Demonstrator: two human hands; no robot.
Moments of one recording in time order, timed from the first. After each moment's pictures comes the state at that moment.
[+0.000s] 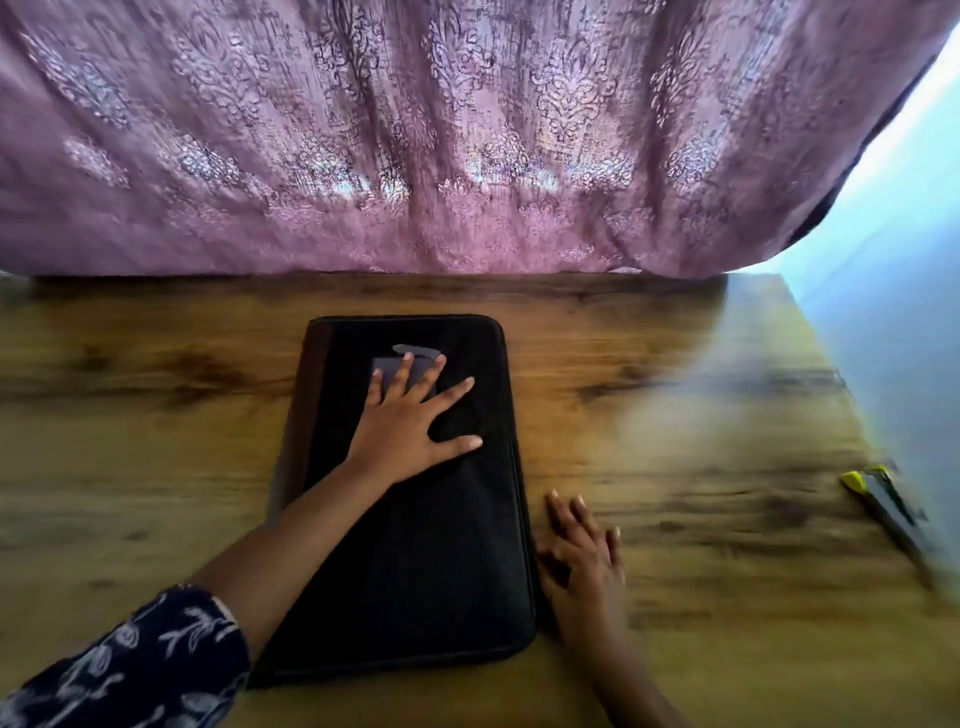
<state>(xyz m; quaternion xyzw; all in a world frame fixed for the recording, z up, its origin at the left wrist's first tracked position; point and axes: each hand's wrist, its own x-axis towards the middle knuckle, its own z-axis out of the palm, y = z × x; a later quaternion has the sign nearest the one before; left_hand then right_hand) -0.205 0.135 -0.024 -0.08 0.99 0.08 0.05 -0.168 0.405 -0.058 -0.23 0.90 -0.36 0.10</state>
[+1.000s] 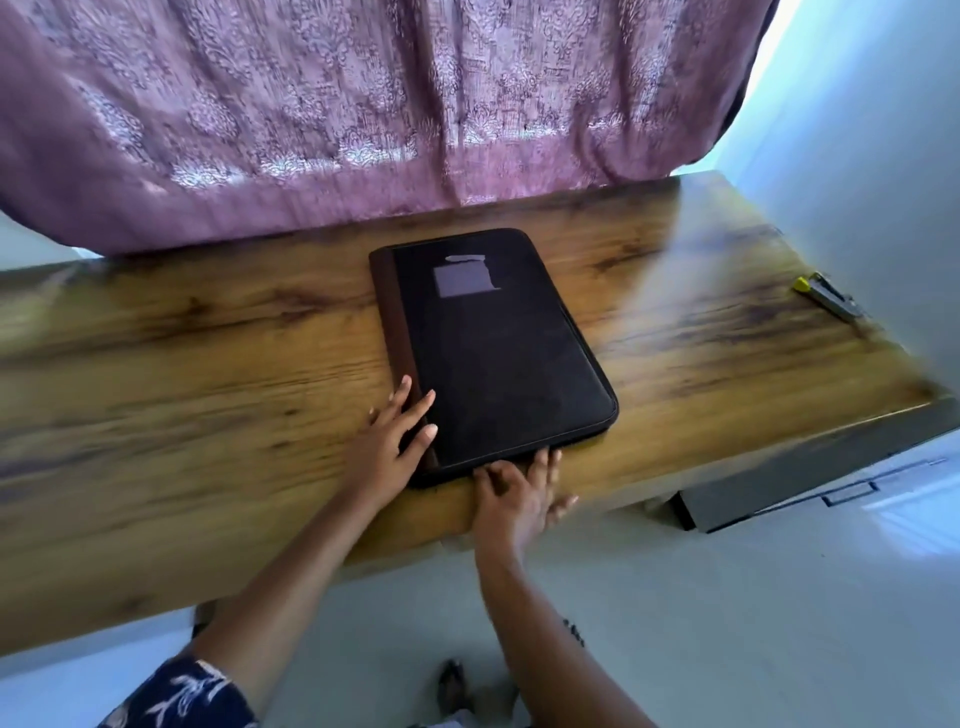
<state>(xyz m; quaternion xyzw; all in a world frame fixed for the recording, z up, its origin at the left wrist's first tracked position) 0.032 0.083 -0.051 -0.05 0.93 0.35 -0.07 0.049 0.243 -0.042 0.16 0.89 -0.43 0.03</state>
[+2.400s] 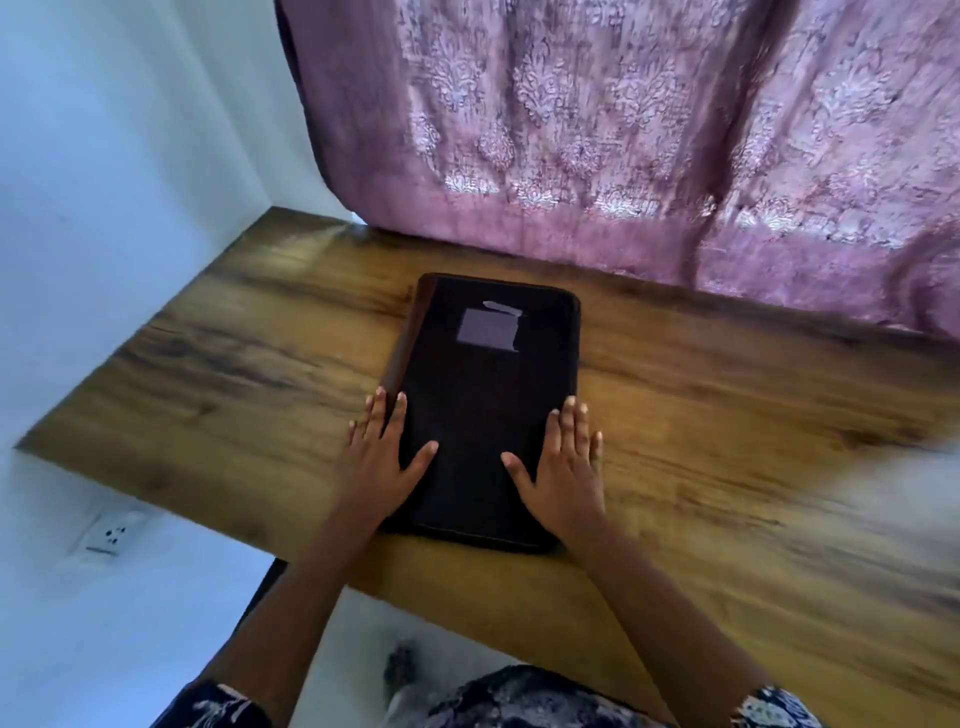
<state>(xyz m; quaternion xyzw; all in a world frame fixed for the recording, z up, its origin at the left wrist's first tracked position) 0.075 -0.016 -0.024 -0.40 0.90 0.17 -0.05 -0.081 0.148 -0.029 -0.39 0.91 -0.12 0.10</state>
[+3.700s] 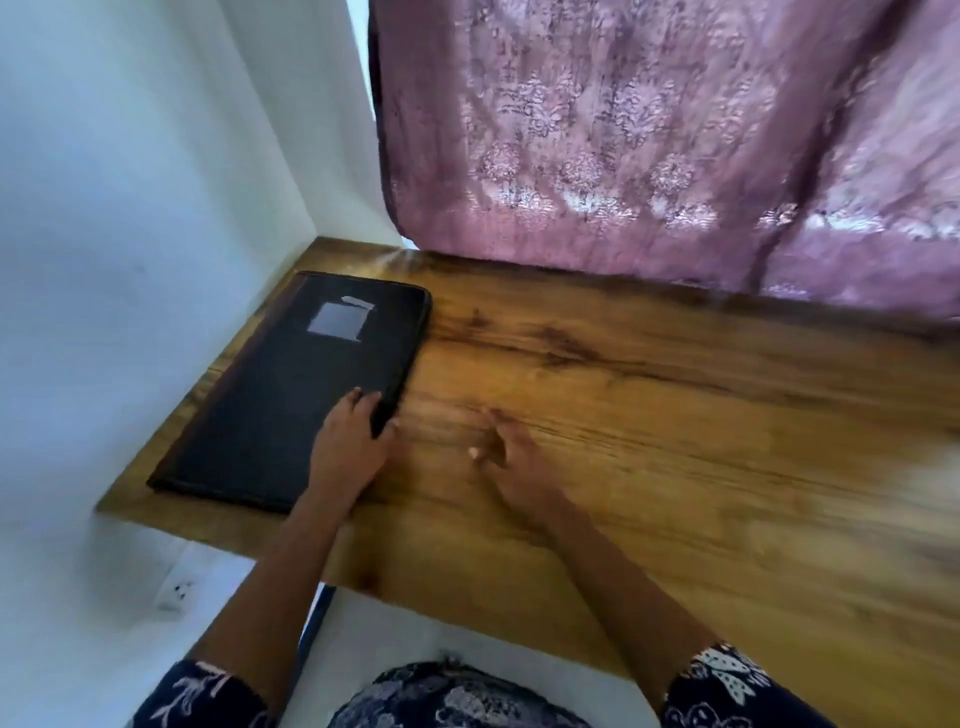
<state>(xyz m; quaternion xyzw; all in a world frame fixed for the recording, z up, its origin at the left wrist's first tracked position) 0.137 -0.162 0.006 -0.43 0.88 0.20 -0.06 -0.005 0.008 -0.016 -0.39 0.81 -0.35 0.27</state>
